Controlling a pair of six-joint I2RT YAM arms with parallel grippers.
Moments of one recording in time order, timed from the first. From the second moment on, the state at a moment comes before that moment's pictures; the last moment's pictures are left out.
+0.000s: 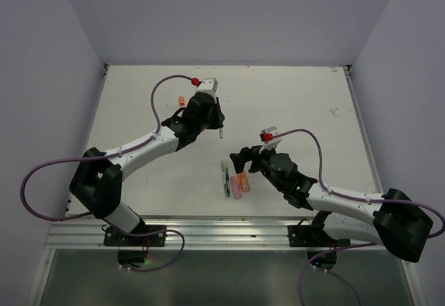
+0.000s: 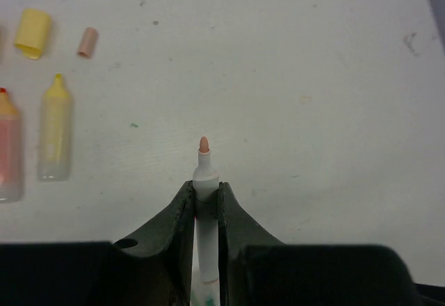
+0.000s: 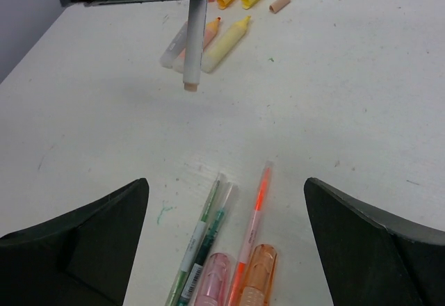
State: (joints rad) left arm -0.71 1.54 1.09 -0.05 -0.19 -0.56; right arm 0.90 1.11 0.38 0.52 0.33 0.40
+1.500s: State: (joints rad) left arm -0.47 2.23 1.72 -0.48 -0.07 -0.22; right arm 0.89 1.15 0.41 0.44 0.33 0.39
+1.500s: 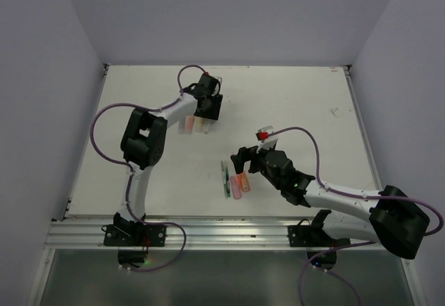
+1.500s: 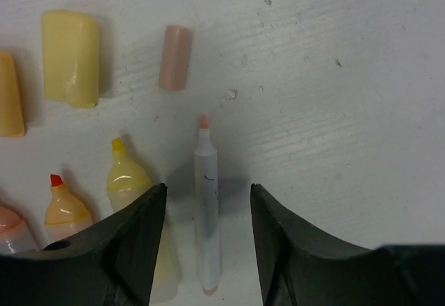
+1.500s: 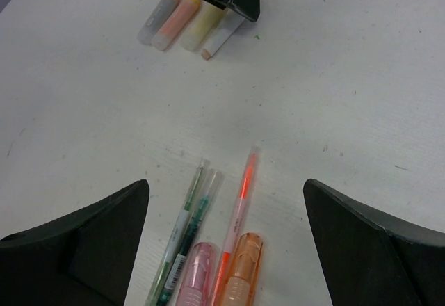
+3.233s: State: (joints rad) left arm -0.47 0.95 0.60 -0.20 -0.07 -0.47; right arm 1.08 1.75 1.02 -0.36 0.33 0.59
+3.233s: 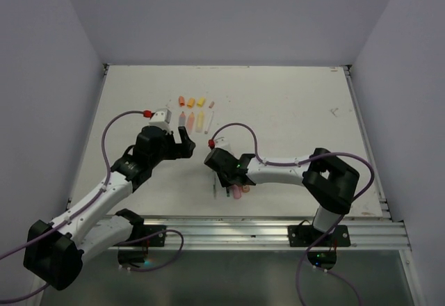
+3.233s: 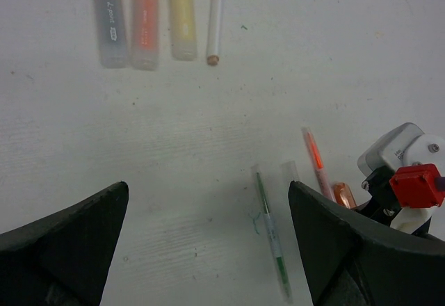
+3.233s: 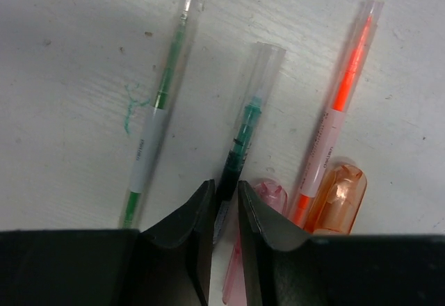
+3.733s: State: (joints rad) left arm -0.47 1.03 0.55 -0.11 0.02 -0.52; right arm 1.08 1.81 1.09 -0.40 0.35 0.61
